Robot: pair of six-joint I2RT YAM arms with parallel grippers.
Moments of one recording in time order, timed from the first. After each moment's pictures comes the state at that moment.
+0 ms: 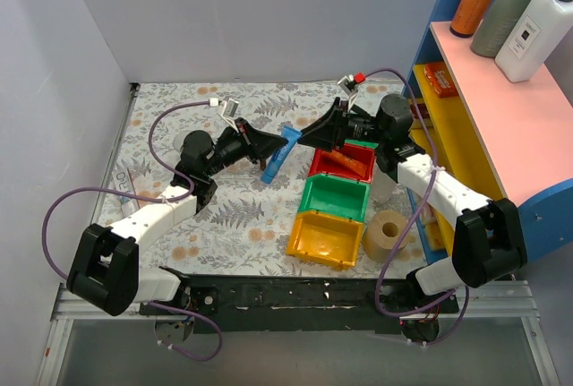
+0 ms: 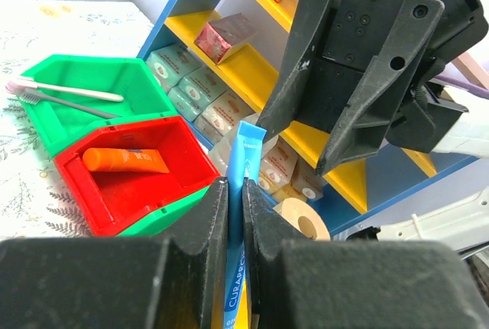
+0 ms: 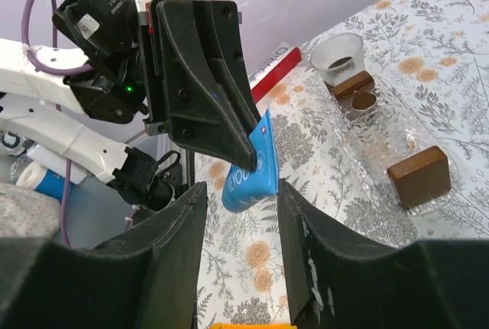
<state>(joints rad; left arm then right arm) -0.44 1.29 0.75 0.69 0.57 -0.72 0.41 1.44 1.02 0.49 -1.00 0.58</state>
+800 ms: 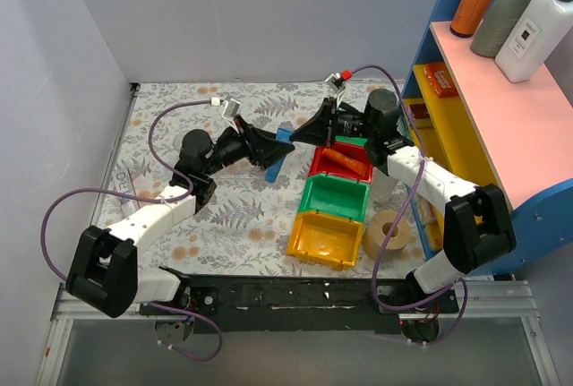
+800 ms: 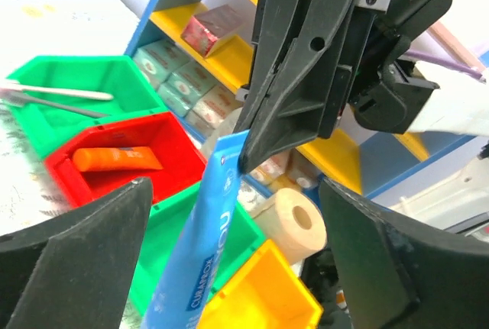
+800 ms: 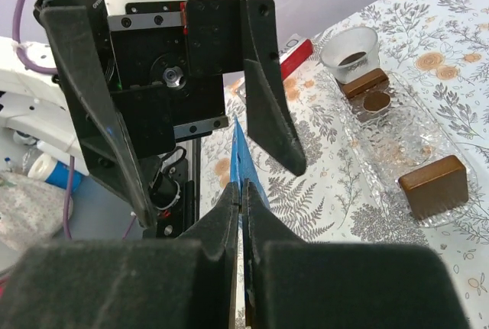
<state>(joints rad) -0.44 1.28 0.74 0.71 0.61 -0.73 0.45 1.54 1.07 0.57 -1.01 0.63</state>
